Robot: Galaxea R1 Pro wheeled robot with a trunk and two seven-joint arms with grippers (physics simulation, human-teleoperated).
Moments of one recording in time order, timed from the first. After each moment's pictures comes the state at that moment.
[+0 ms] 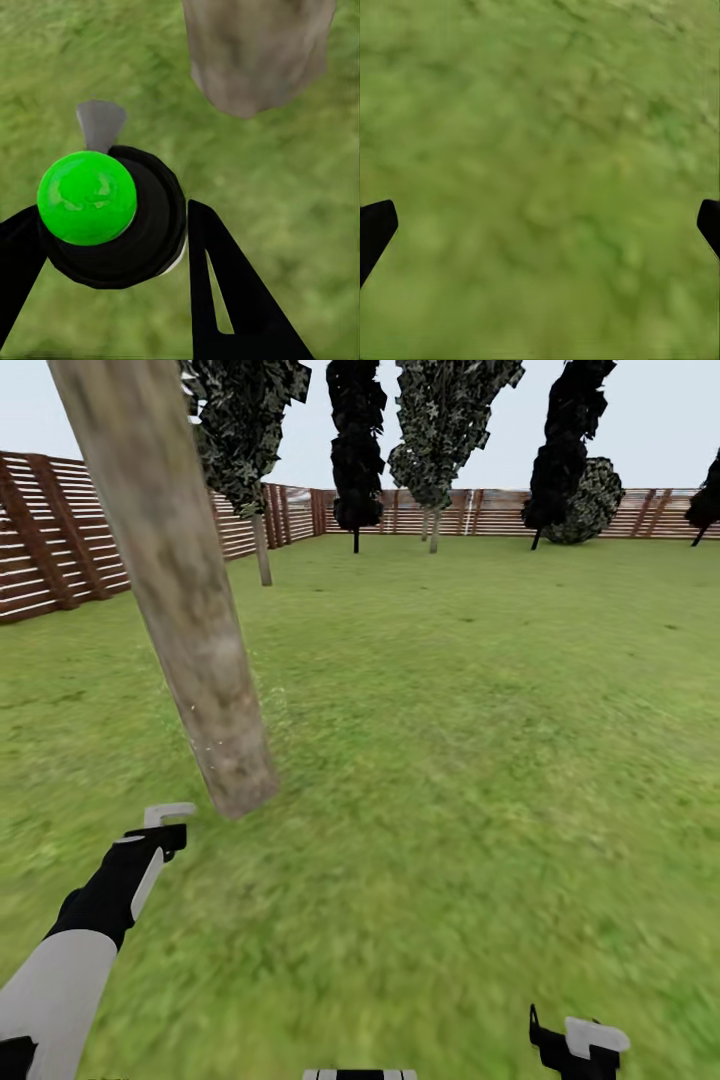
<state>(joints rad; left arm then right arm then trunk) -0.77 0.19 0.16 -0.77 -0.02 0.43 0.11 -0.39 -0.09 -0.46 -0.13 0.38 -0.67 -0.22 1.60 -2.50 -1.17</state>
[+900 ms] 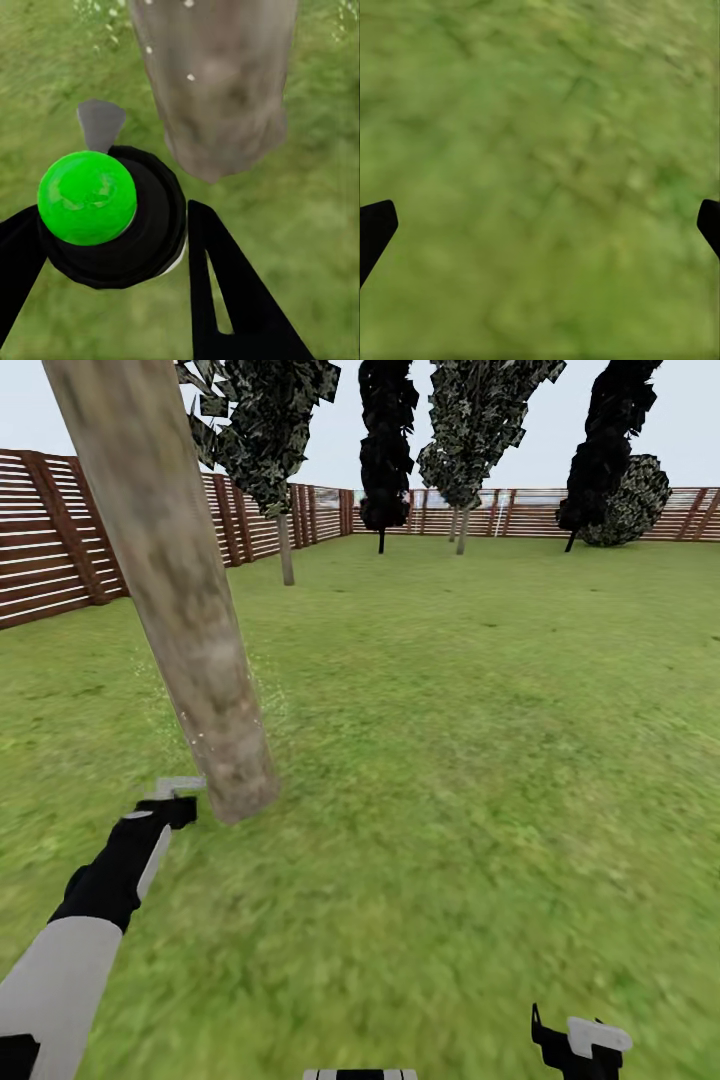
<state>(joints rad) -0.80 0.18 0.08 -0.90 -0.01 0.48 0.09 -0.39 -0.10 -0.46 -0.14 0.38 -0.67 -0.22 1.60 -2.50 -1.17</state>
